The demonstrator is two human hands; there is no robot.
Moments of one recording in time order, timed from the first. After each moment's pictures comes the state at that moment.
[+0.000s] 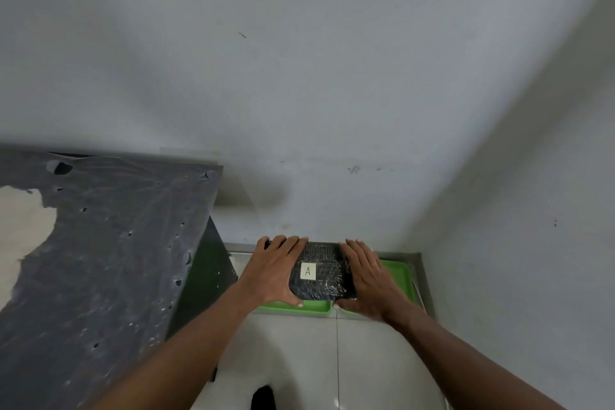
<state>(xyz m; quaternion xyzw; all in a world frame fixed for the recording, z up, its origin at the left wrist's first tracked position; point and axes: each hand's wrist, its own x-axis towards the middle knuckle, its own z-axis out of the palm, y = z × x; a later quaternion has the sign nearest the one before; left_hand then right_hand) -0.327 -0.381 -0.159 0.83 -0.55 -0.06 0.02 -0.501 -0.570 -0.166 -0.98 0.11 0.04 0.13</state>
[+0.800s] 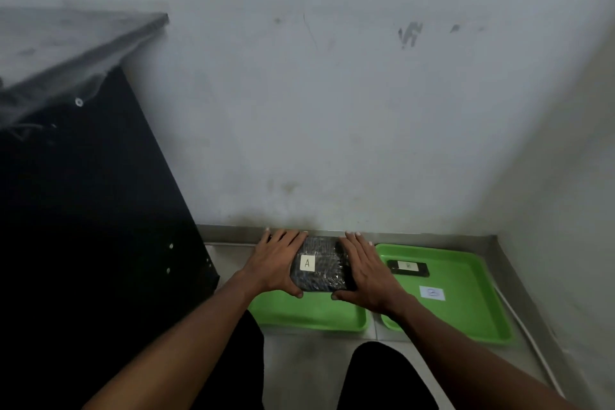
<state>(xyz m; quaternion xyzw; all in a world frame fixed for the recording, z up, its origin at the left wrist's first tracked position) -0.225 -0.442 -0.625 0.83 -0.55 -0.05 0.02 -0.399 -0.625 -0.644 -0.99 0.11 0.01 0.11</state>
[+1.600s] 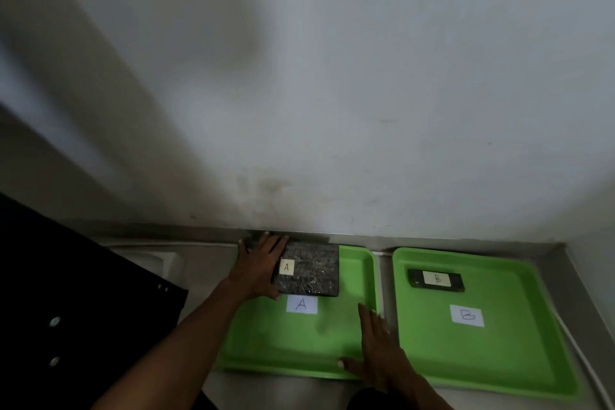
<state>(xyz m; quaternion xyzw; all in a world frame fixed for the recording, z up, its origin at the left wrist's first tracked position) -0.098 -0.523 -0.796 0.86 -0.46 -0.24 -0.02 -0.376 -0.669 -0.832 -0.89 0.26 0.25 0.26</state>
